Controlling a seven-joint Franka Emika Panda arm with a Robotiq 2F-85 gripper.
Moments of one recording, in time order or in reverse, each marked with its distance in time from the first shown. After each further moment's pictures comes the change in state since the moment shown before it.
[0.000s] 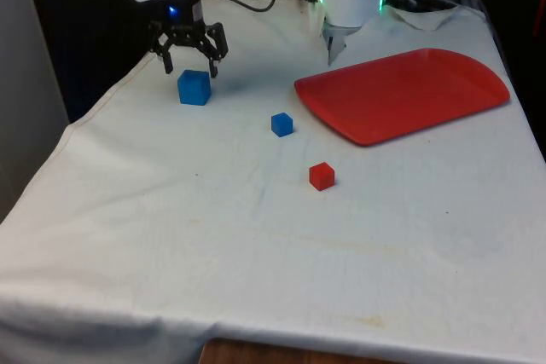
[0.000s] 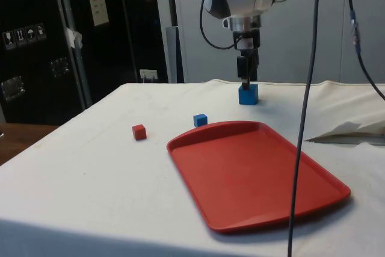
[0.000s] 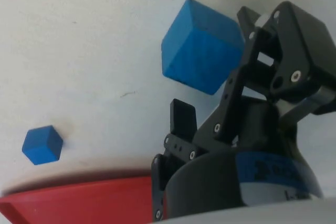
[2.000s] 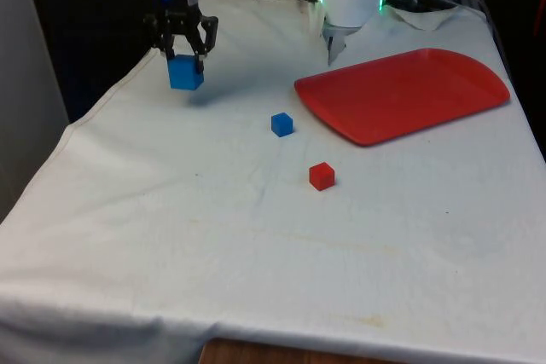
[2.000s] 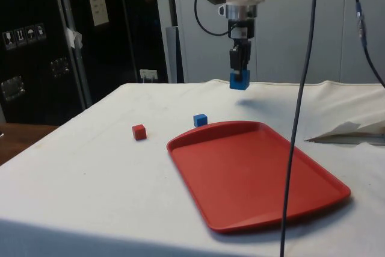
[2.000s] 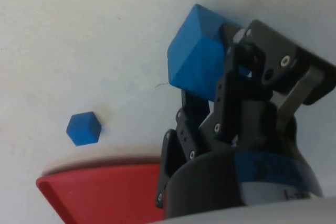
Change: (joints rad) arm 0.047 -0.061 -0.052 0.011 0.039 -0.001 -0.011
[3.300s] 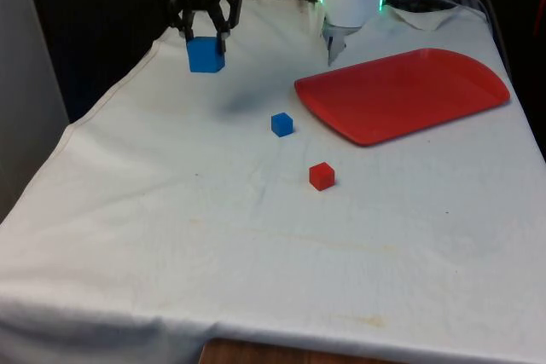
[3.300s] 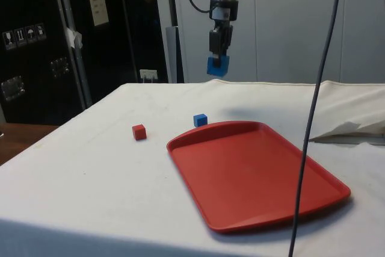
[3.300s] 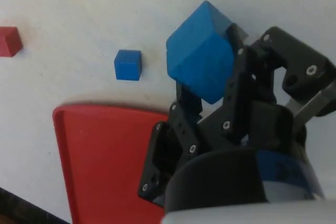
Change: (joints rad) arm 0.080 -0.239 0.024 -0.036 -0.228 0.033 0.229
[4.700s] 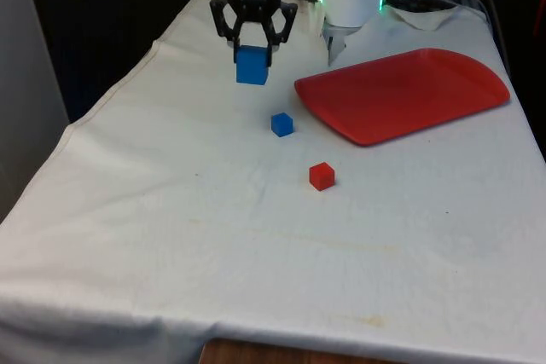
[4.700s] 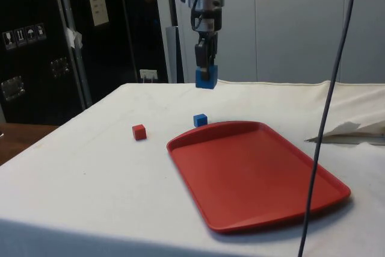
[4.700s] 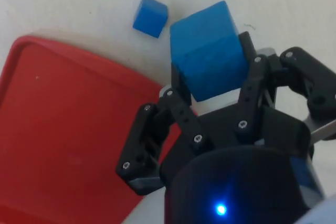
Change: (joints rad) arm 0.007 -0.078 0.189 -0.074 -0.370 0.088 0.393
